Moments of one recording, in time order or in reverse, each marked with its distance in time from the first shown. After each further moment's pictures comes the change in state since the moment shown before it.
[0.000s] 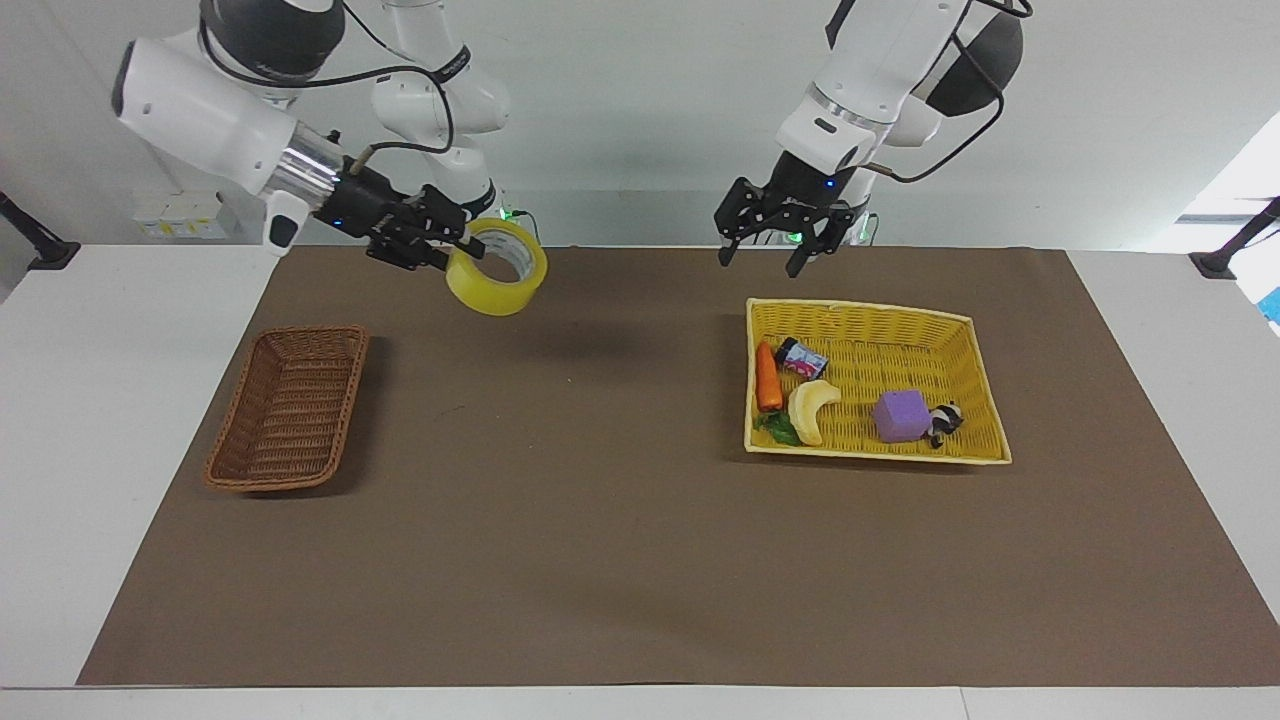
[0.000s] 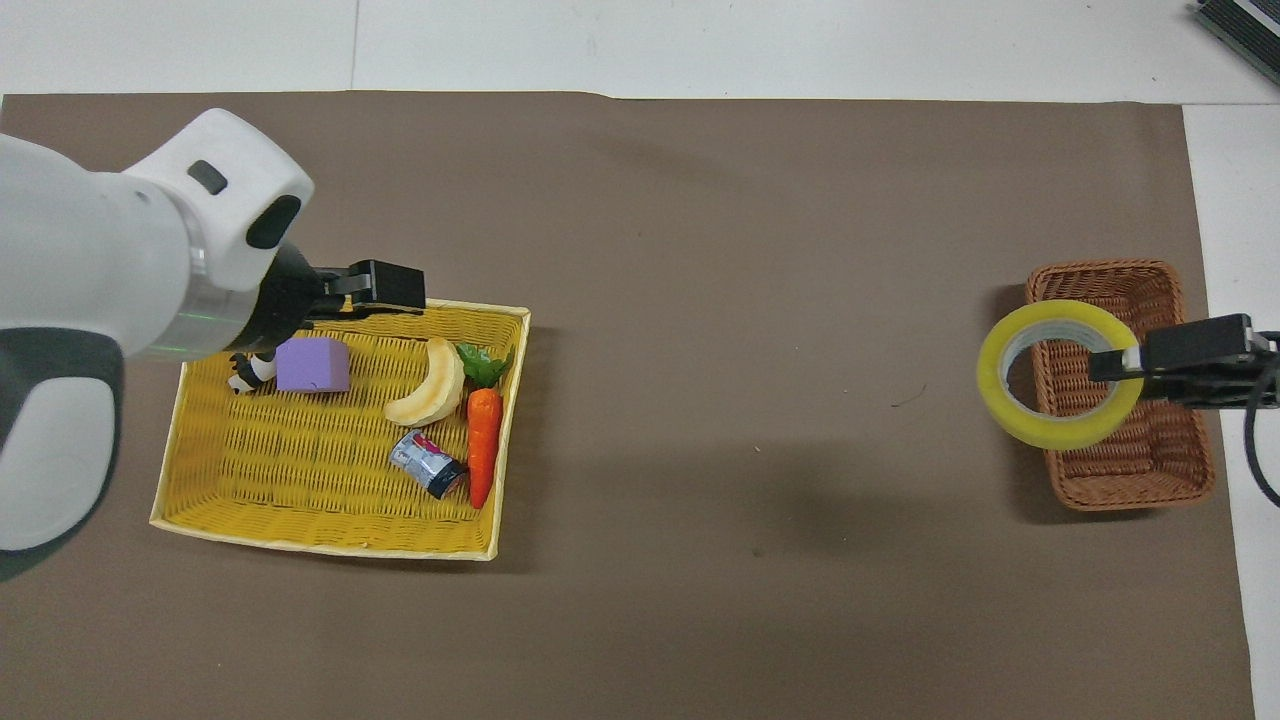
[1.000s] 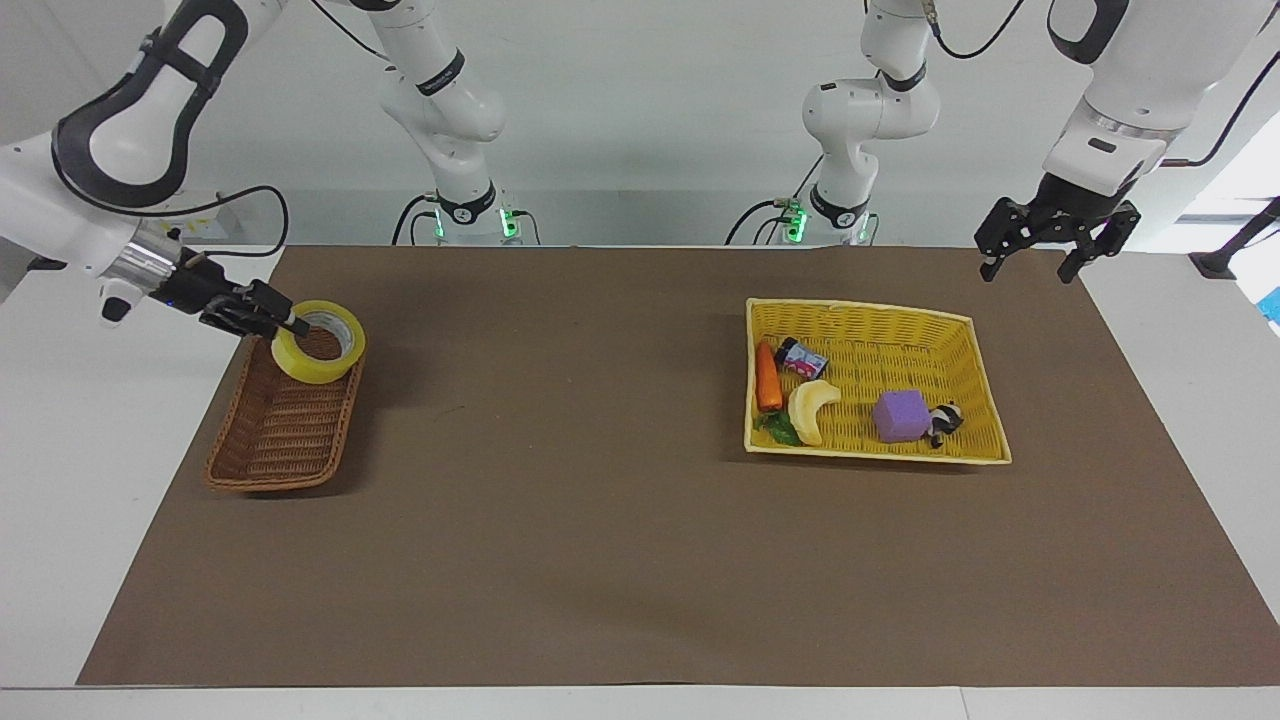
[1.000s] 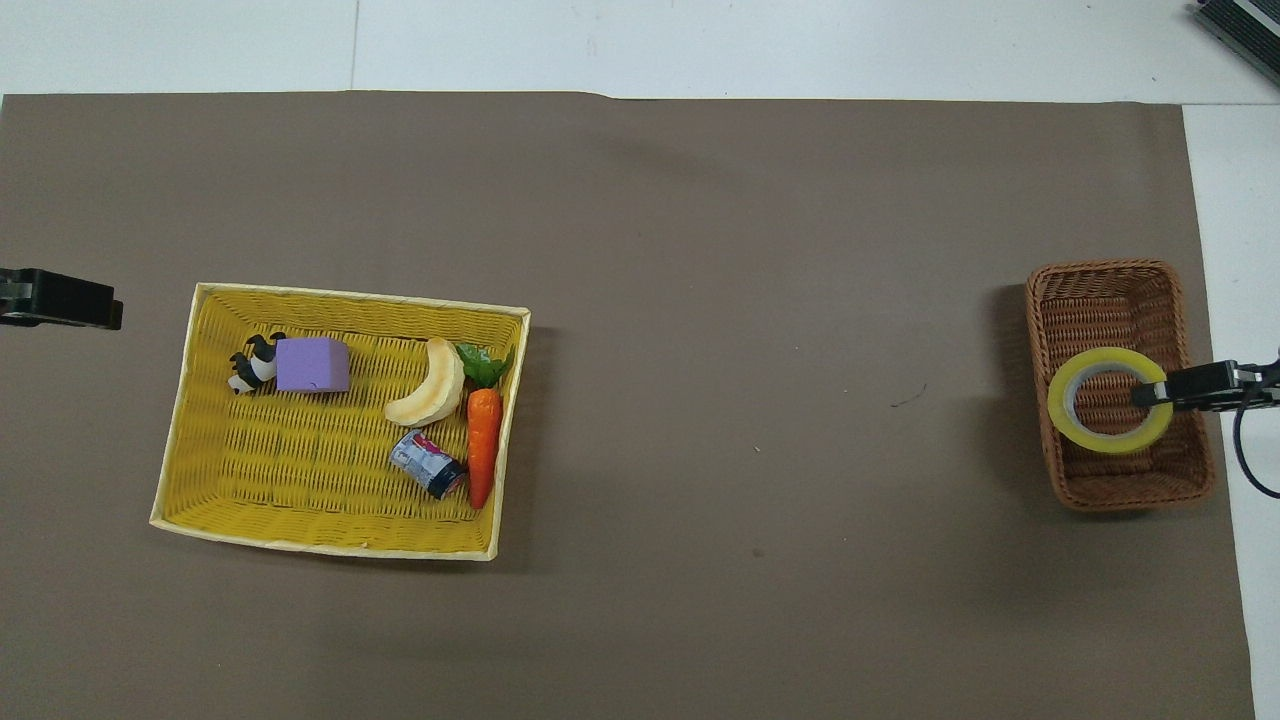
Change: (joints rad) left arm 0.215 -0.019 0.048 0.104 0.176 -0.233 0.369; right arm -0.200 0.307 -0.002 -0.007 -0.191 0.148 -0.483
